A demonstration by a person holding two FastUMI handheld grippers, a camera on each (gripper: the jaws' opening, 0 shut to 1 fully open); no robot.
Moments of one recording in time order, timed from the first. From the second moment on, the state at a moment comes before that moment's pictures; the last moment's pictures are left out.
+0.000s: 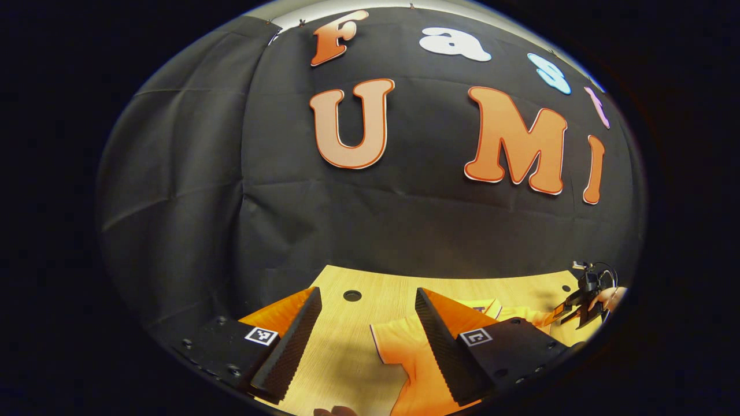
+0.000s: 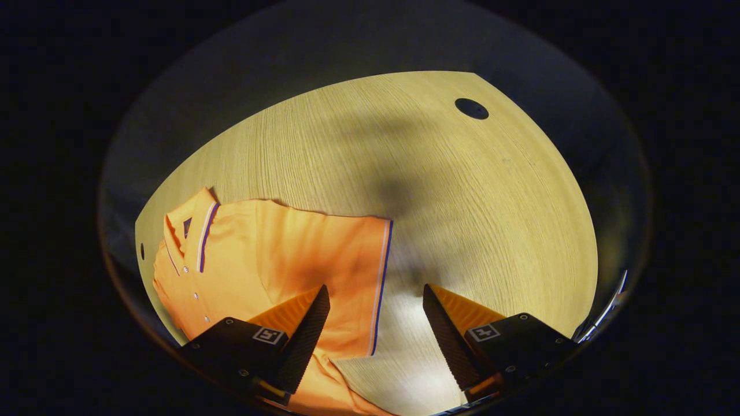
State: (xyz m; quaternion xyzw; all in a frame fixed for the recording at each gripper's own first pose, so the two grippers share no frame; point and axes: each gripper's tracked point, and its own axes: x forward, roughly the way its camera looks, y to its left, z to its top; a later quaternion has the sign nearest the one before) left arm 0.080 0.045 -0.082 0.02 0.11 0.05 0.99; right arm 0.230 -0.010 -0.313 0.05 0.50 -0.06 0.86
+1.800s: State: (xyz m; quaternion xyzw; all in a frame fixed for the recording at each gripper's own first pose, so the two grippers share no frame) left arm 0.037 0.086 -0.088 0.01 0.11 0.06 0.99; right arm 0.228 0.016 -0.315 0.05 0.46 -0.06 0.88
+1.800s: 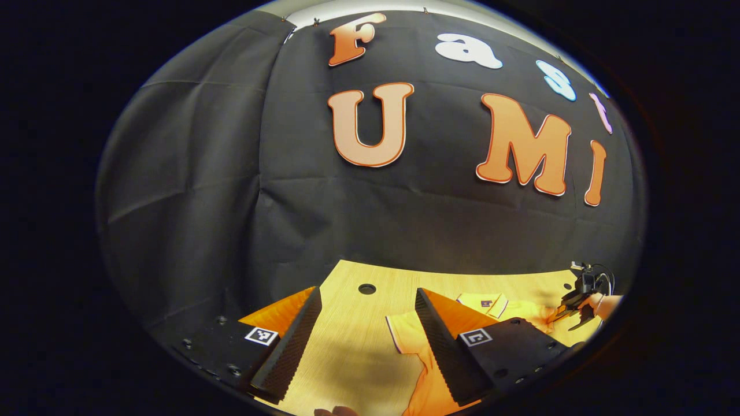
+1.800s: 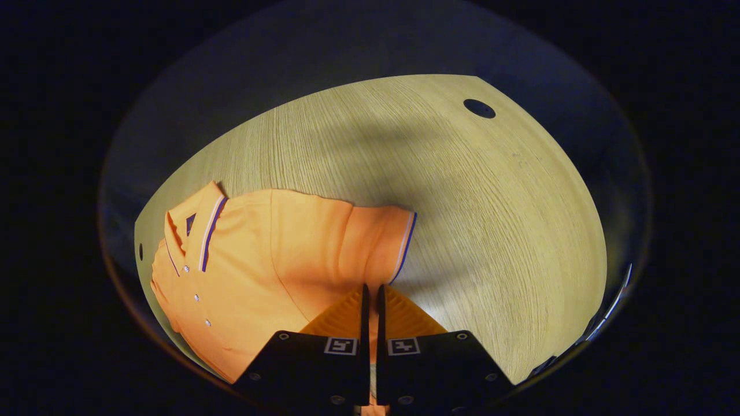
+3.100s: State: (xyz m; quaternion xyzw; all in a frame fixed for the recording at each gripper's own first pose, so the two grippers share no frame) left arm 0.002 0.160 -0.082 -0.01 0.09 0.06 0.99; right arm 0.174 0.235 -0.247 -0.05 0.40 0.12 0.91
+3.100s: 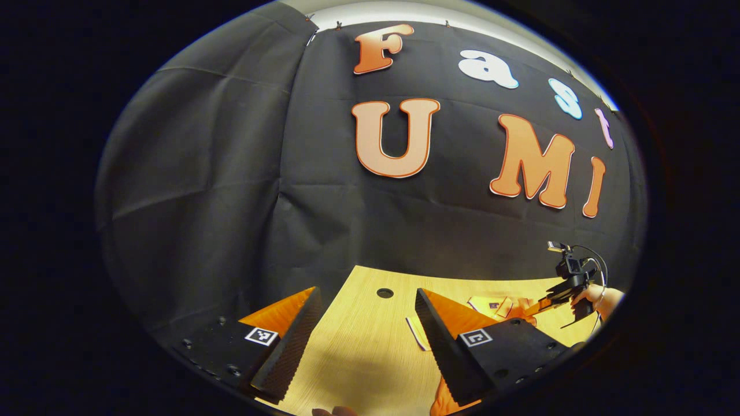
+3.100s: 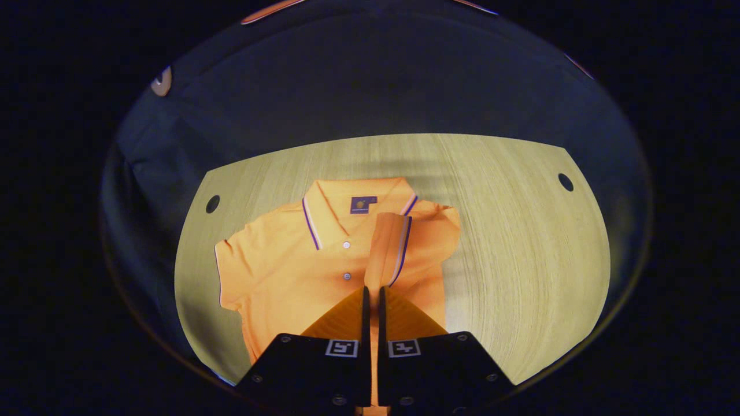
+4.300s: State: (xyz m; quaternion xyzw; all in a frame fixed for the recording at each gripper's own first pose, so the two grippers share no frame) left arm 0.084 0.072 -0.127 0.01 0.17 0.01 0.99; right arm 0.146 0.215 -0.149 0.03 0.29 0.19 0.94
